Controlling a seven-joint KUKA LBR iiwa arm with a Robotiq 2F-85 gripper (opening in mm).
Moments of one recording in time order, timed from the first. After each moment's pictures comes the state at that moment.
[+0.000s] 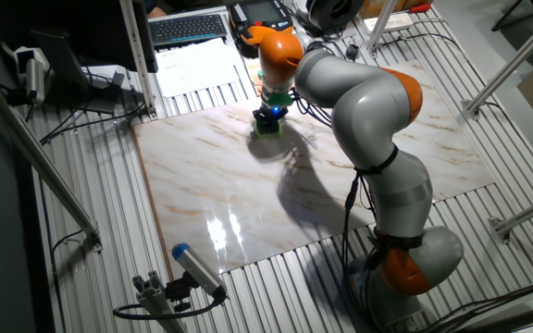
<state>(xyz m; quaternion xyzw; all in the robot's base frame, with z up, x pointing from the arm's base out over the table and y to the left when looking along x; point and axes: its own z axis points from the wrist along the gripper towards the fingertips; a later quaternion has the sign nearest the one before) 0.657 0.137 0.043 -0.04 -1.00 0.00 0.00</state>
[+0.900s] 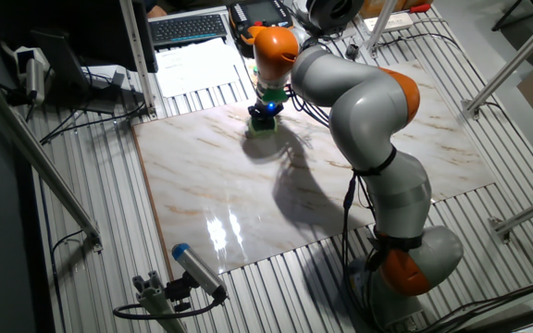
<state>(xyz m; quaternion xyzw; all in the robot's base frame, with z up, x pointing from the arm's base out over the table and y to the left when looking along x) 0.668 0.156 0.058 -0.05 -1.00 0.00 0.00</state>
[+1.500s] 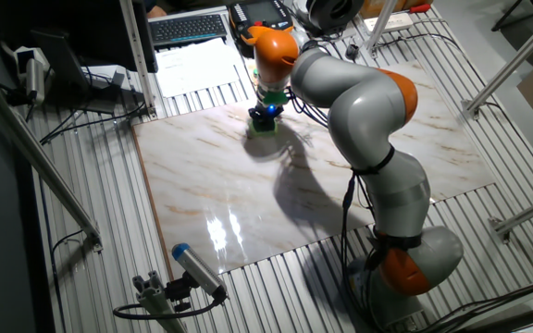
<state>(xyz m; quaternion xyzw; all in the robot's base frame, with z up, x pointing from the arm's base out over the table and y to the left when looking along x) 0.671 0.149 0.038 -0.04 -1.00 -0.01 -0.01</state>
